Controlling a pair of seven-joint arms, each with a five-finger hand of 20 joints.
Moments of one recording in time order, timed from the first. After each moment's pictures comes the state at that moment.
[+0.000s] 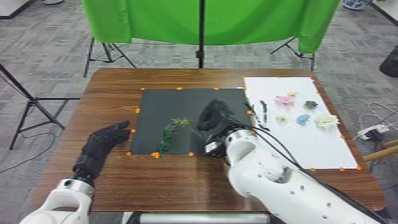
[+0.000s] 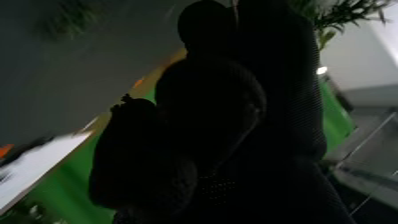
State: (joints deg) left arm 123.7 -69.3 -98.1 -120.7 69.2 0.5 -5.9; right arm -68.3 -58.1 34.0 -104.1 -109.0 17.7 34.5
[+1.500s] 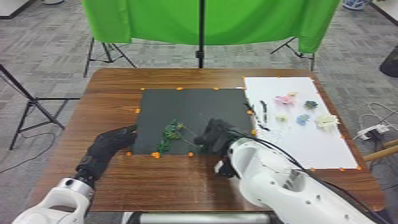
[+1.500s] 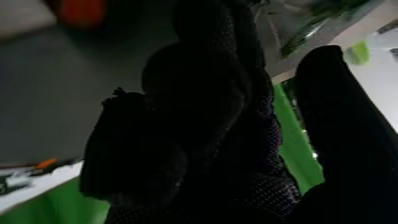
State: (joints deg) left arm 123.6 -70.3 -100.1 -121.4 70.8 -7.8 -9.2; right arm -74.5 -55.2 40.1 -113.4 -108.9 -6.8 42.0
